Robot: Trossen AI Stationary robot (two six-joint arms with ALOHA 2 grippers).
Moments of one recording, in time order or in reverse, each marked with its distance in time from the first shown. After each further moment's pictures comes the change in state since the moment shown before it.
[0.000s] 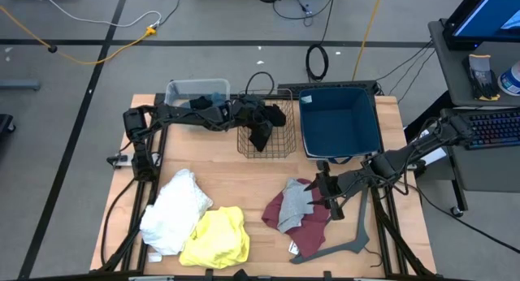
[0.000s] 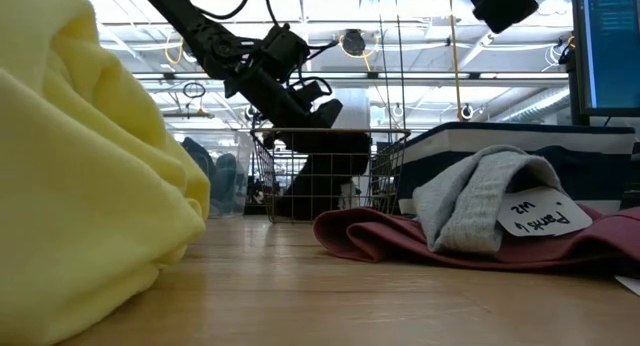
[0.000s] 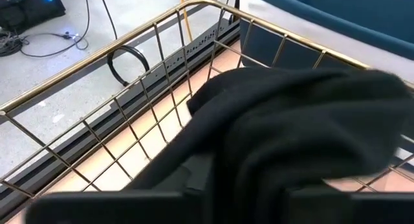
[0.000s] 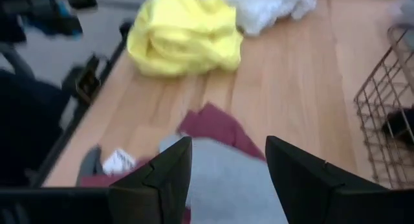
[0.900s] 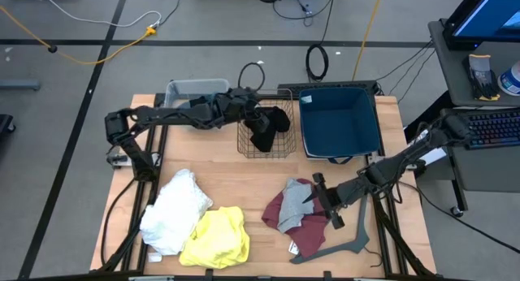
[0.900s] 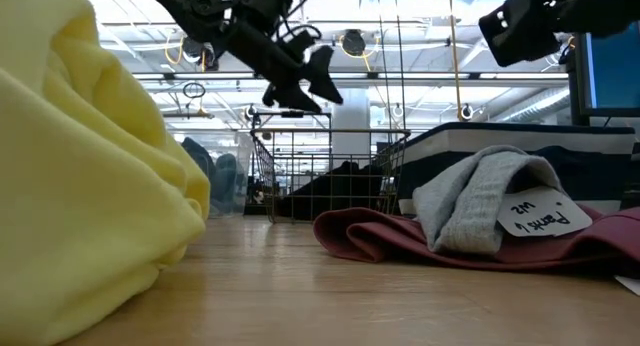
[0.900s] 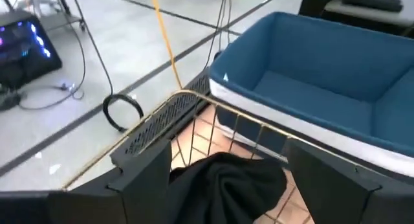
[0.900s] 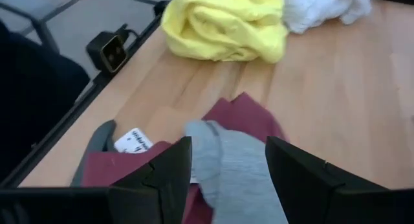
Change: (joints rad) left arm -0.031 -0.181 0.000 -0.014 0.002 0.091; right arm 0.062 0.048 -0.211 0.318 -0.045 -0.097
